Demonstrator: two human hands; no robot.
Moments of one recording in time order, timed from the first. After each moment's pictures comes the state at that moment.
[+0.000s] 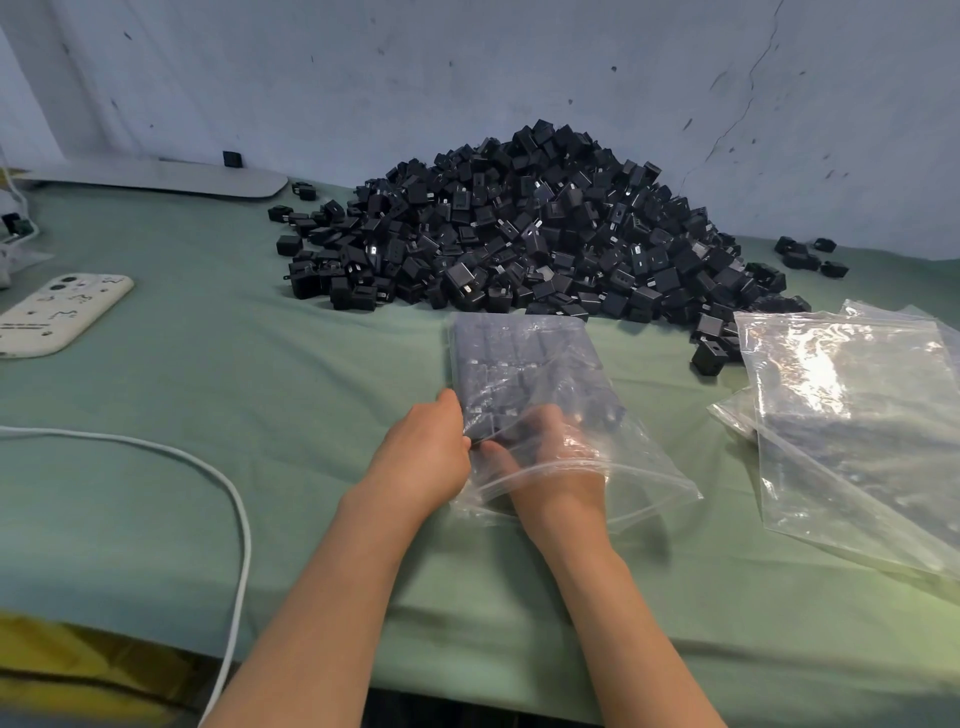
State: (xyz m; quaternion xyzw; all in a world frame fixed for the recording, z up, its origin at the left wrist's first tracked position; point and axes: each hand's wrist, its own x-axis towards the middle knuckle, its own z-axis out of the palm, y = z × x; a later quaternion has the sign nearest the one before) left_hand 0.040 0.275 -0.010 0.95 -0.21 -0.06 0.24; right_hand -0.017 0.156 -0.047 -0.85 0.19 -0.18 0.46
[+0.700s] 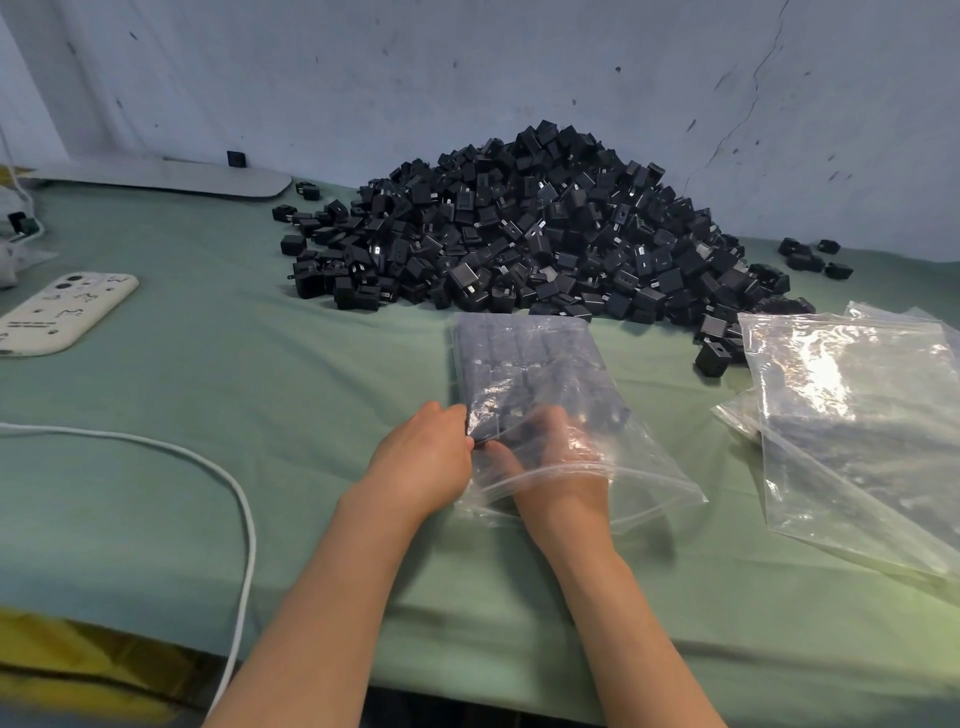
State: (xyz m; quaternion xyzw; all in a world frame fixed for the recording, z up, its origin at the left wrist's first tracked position) left_hand 0.039 0.278 -0.011 0.95 -0.24 -0.06 0.19; right_hand -0.022 0.158 -0.046 -0.84 0.17 -0.20 0.47
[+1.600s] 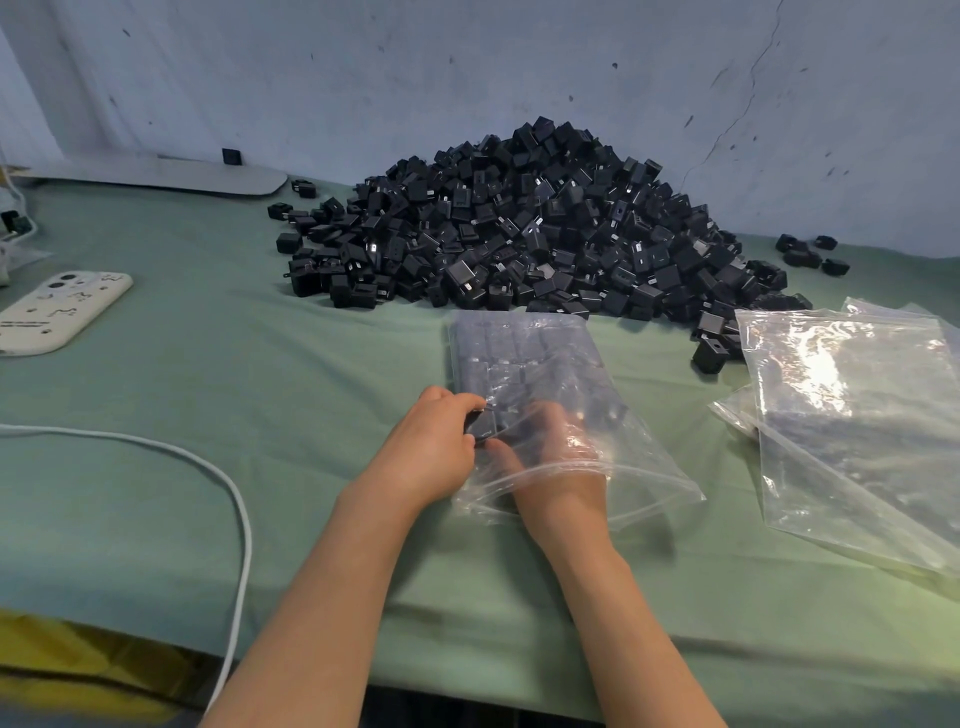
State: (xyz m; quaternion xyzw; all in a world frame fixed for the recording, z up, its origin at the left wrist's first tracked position) left_hand 0.042 0.274 -0.010 0.92 -0.24 -0.07 0.30; right_hand -0.022 0.158 -0.042 -0.85 0.16 -0.19 0.47
